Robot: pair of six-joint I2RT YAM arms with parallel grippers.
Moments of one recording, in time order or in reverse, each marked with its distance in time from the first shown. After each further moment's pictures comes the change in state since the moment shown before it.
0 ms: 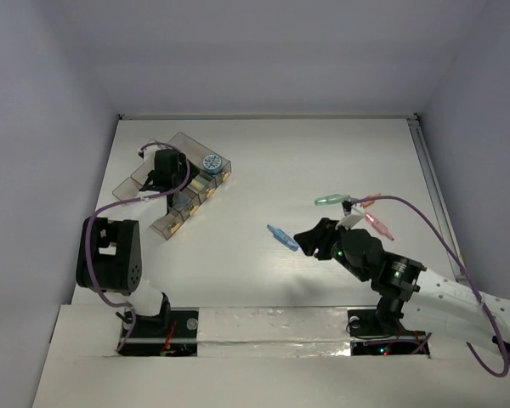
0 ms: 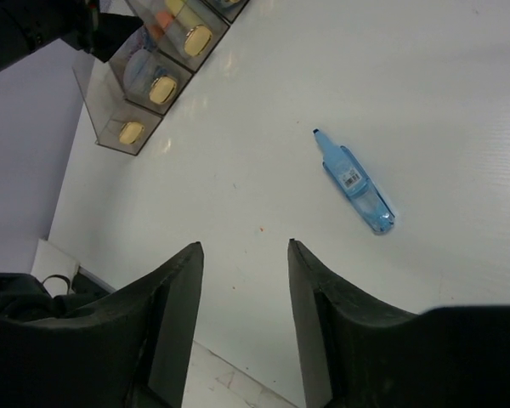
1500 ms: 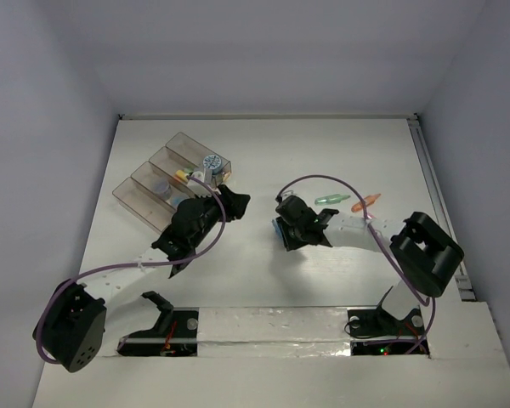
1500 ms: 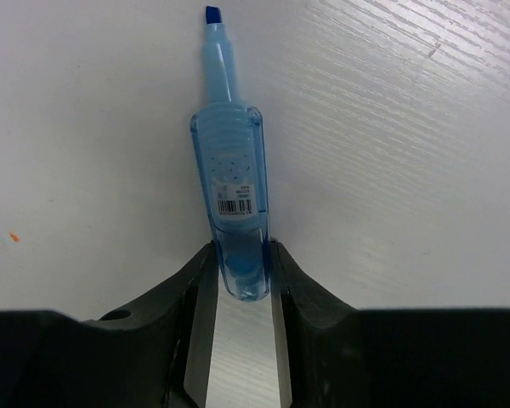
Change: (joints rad) left arm -0.494 -0.507 -0.423 0.377 0.098 0.190; right arm -0.191 0.917 0.378 -0.156 -0.280 -0.444
